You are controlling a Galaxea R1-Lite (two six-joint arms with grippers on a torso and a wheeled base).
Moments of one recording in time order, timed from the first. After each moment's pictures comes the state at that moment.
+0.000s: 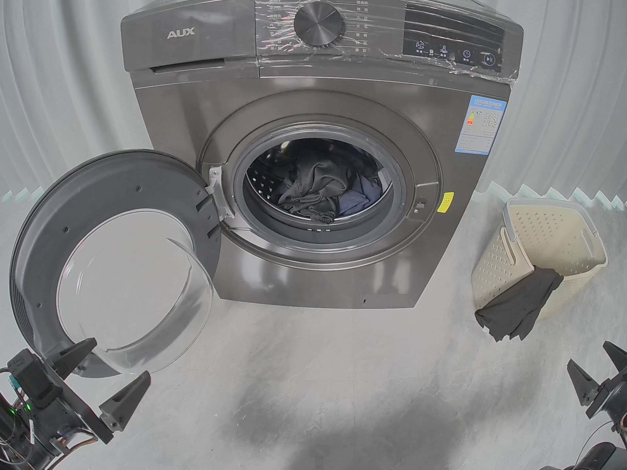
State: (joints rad) left arm -0.63 0.87 -0.02 -0.73 0.28 -0.12; right arm 0.25 0.55 -0.02 -0.35 -0.20 0.07
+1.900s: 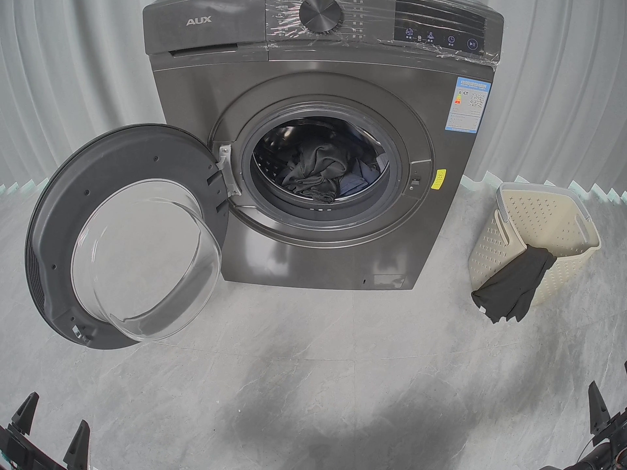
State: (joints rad) left arm 0.00 0.01 -0.02 0.02 -0.03 0.00; right arm 0.01 0.03 -0.02 -0.06 -0.06 -0.02
